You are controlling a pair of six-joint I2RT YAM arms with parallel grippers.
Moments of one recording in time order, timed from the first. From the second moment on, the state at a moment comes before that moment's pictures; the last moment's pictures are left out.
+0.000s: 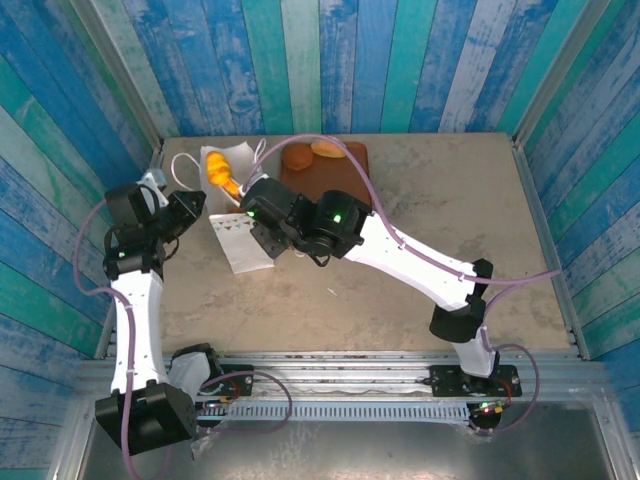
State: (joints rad) left arm 0.27 0.97 0.96 -0.48 0.57 -0.59; right arm 1.21 2.02 2.39 -1.20 0.38 0.29
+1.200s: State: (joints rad) left arm 0.27 0.97 0.96 -0.49 0.57 -0.58; right arm 1.15 2.05 2.39 -1.20 0.33 0.31
